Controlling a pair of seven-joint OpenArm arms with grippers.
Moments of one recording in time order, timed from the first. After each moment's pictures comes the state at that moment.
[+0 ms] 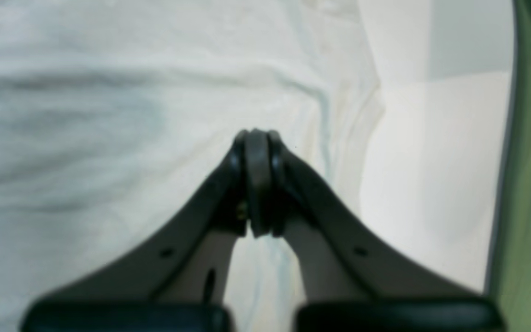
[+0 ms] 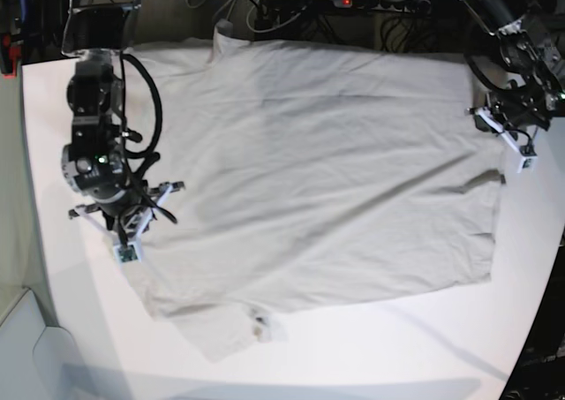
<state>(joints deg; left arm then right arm) 1.5 -11.4 -42.5 84.0 -22.0 -39.4 71.5 4.5 8.6 3.7 97.3 -0.3 14.6 -53.8</state>
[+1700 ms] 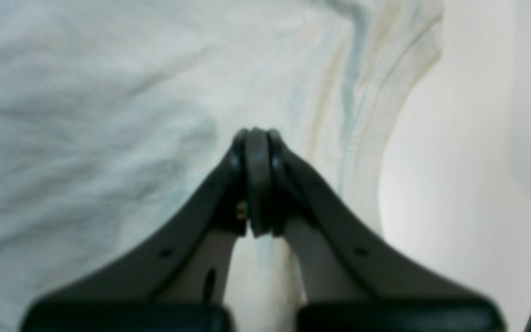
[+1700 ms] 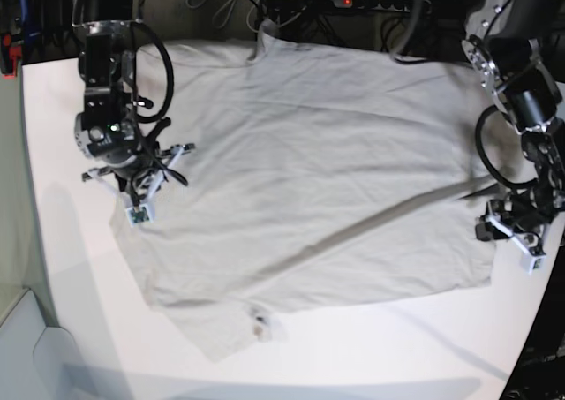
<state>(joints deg) -24.2 -20.2 -32.9 56.3 -14.8 -39.4 51.3 -2.8 6.7 3.8 97.5 -0.3 14.8 -53.6</state>
